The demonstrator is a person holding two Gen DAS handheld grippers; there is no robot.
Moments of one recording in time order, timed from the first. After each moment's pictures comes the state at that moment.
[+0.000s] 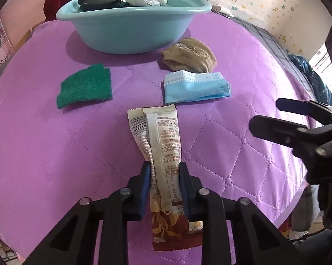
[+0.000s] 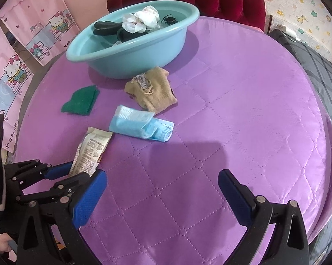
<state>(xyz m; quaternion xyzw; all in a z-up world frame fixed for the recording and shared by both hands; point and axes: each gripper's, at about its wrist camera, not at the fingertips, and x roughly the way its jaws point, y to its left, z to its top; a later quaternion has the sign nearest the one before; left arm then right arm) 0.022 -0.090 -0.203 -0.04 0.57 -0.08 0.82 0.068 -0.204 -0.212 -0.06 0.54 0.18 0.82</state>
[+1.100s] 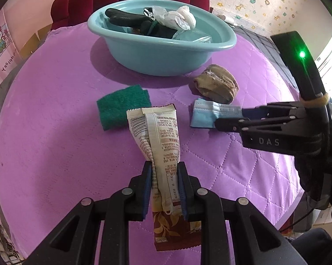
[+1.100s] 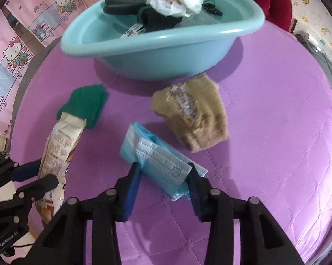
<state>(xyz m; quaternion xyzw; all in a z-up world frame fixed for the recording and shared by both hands) 0.036 -0.034 -0.175 -0.04 0.55 -0.08 0.83 0.125 -0.128 -0.244 -0.10 0.57 0.21 0.79</state>
